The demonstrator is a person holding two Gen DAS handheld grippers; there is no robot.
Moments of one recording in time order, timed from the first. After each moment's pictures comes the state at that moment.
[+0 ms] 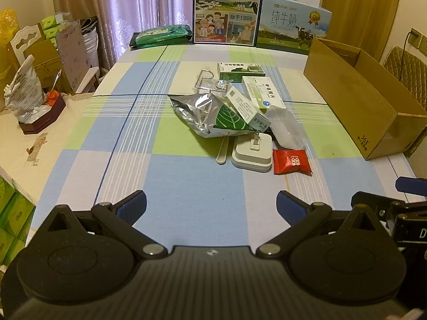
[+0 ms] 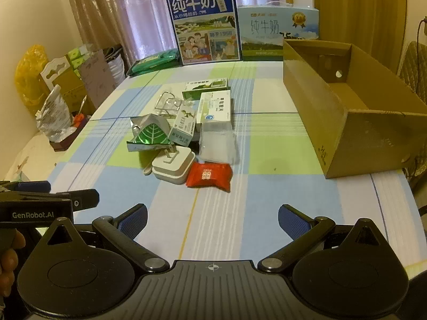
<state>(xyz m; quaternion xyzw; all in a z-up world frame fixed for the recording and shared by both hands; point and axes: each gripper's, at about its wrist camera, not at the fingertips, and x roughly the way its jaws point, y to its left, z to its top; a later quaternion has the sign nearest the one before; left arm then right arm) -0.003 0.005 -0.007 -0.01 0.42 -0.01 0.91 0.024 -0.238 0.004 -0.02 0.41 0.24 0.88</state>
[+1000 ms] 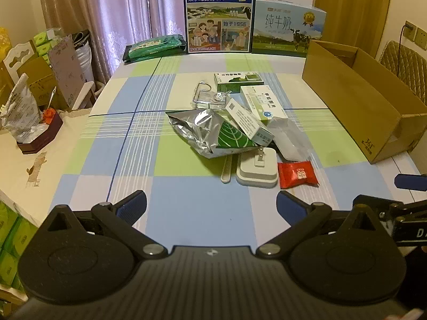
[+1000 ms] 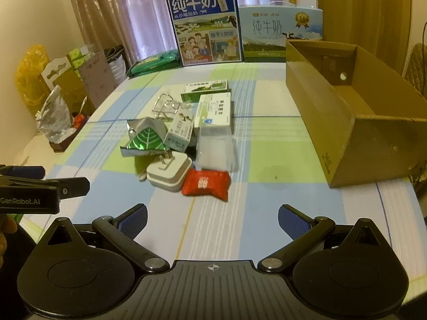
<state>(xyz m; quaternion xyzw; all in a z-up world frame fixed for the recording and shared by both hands) 0.024 0.010 -0.001 0.01 0.41 -0.01 0.91 0.049 -0.237 -0.004 -0.02 0.40 0.25 0.88</state>
